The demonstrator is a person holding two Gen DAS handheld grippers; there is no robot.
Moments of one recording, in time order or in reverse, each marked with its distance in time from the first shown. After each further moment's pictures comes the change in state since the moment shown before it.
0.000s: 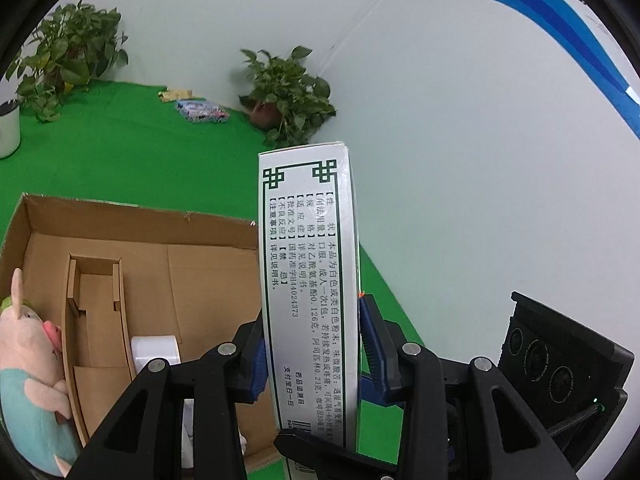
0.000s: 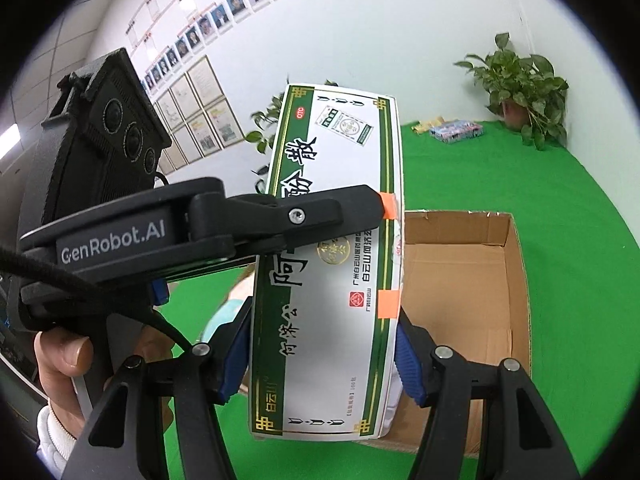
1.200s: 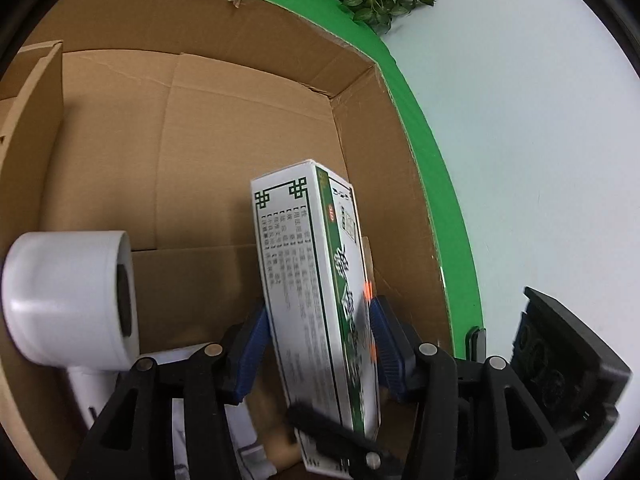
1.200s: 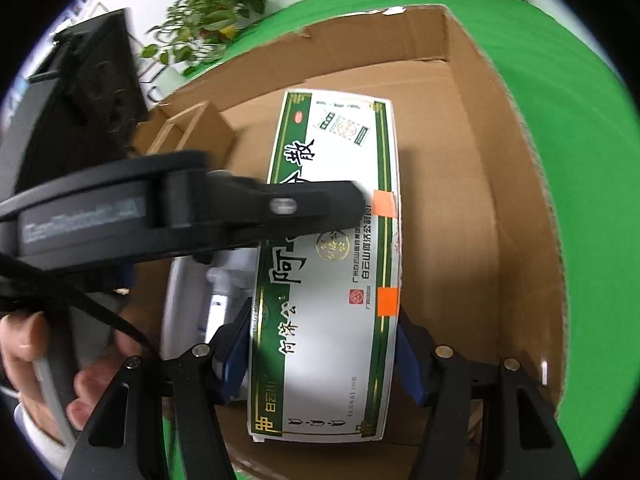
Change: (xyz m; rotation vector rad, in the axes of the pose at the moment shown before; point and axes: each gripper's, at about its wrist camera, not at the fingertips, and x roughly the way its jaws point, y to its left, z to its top) left arm 0.194 0.117 -0.053 -0.224 0.388 0.062; right arm 0.113 -0.126 -0.069 0.215 0.379 -0.132
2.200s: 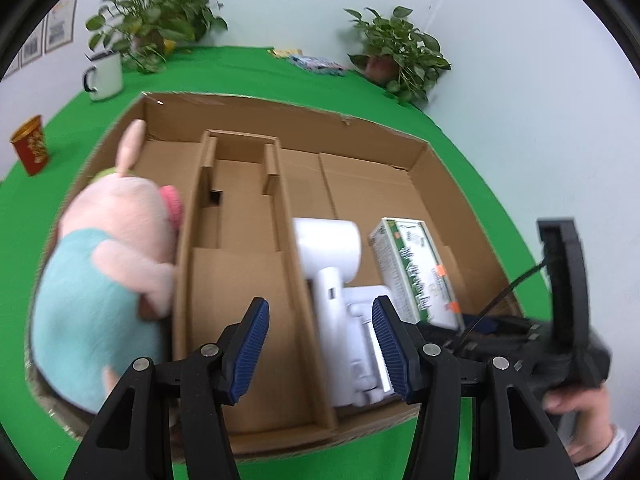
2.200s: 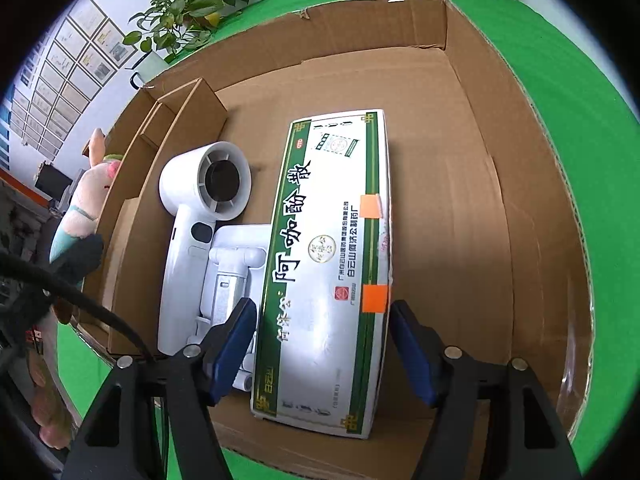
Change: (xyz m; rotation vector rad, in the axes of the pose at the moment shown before) left arm -0.125 0.033 -0.093 0.143 -0.370 0.359; right arm -0.006 0.029 -0.018 0.006 0.020 -0.092
